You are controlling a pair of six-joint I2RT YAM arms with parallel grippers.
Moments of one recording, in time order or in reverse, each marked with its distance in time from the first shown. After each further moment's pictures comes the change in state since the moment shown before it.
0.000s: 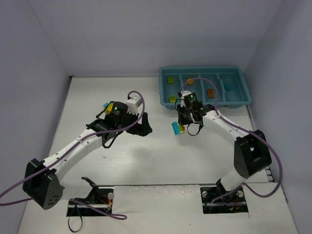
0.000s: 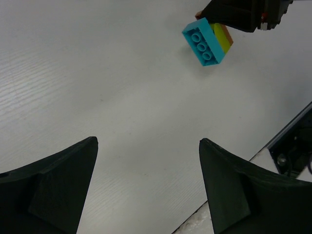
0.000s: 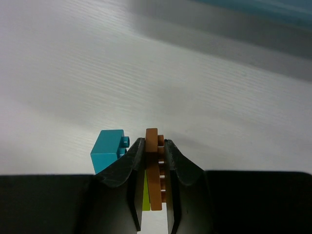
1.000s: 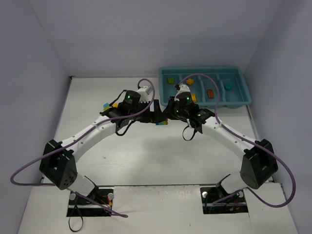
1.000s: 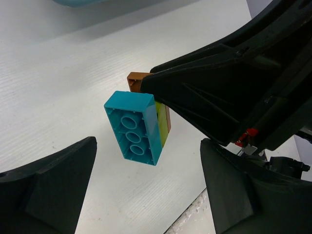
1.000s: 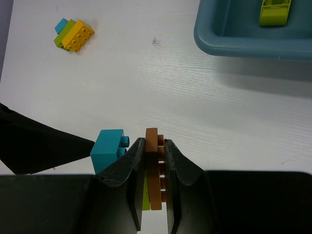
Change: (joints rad) left arm -0.034 0.255 0.230 0.100 0.067 -0.207; right arm 0.188 -0.166 0.005 0.236 0.043 0.389
